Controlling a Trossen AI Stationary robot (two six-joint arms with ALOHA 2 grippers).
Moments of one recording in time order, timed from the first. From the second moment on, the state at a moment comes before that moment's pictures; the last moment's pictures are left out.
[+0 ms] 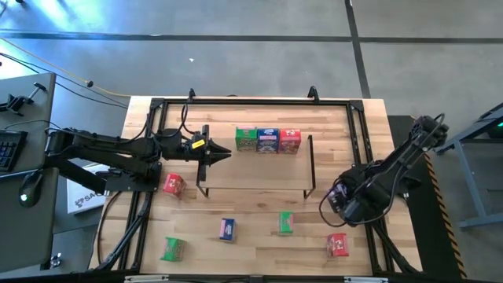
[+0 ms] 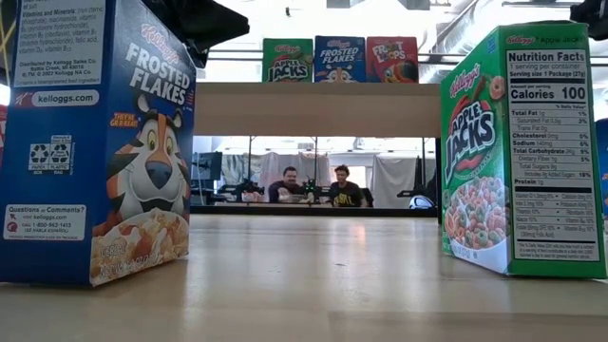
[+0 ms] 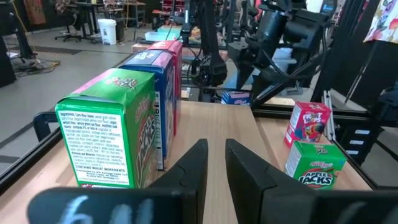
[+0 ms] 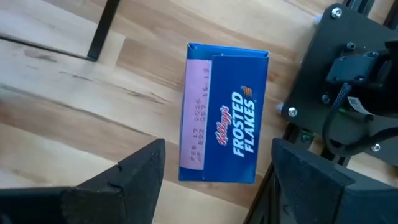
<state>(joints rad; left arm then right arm) 0.04 0.98 0.53 0.35 0.01 -0.05 0.79 1.27 0.98 -1.41 0.15 1.97</state>
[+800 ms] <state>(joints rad) 0.04 0.98 0.53 0.35 0.01 -0.08 0.77 1.42 0.98 -1.34 0.21 2.02</state>
